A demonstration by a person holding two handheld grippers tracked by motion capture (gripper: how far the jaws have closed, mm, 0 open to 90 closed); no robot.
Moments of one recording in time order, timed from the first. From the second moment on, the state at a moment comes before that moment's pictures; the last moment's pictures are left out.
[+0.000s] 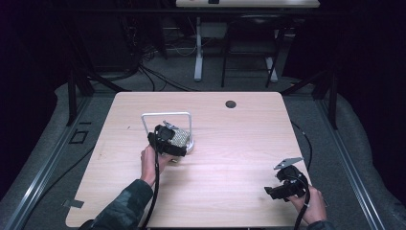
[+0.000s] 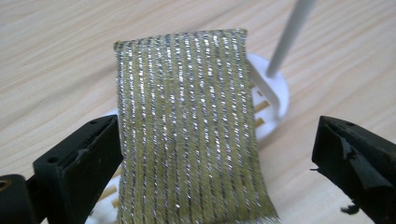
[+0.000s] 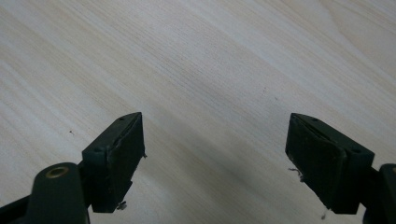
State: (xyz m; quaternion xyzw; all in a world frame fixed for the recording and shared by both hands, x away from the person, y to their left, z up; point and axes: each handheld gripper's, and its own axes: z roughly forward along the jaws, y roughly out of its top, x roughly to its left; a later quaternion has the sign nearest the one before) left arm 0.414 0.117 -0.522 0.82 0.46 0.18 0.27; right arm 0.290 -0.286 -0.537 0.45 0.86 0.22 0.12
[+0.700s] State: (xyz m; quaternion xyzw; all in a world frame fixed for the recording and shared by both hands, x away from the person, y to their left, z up) left arm 0.360 0.149 -0.500 0.83 0.45 0.17 0.29; right arm 0.287 -0.285 -0.533 0.46 0.85 0.23 0.14
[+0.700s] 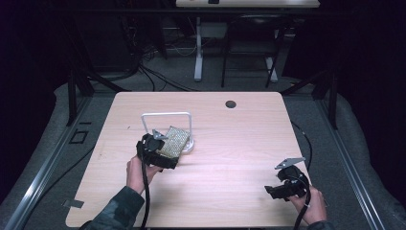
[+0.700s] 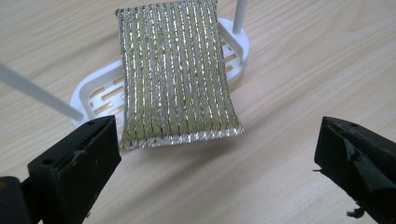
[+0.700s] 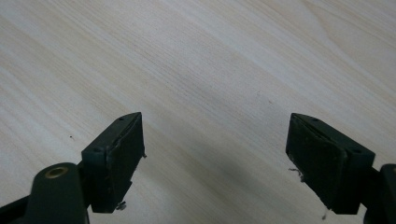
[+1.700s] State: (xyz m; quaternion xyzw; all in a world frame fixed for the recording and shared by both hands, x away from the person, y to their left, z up) left arm 0.320 0.213 -0.519 0.84 0.44 0.15 0.29; right arm 0.289 -0.287 -0.538 0.46 0.85 0.22 0.14
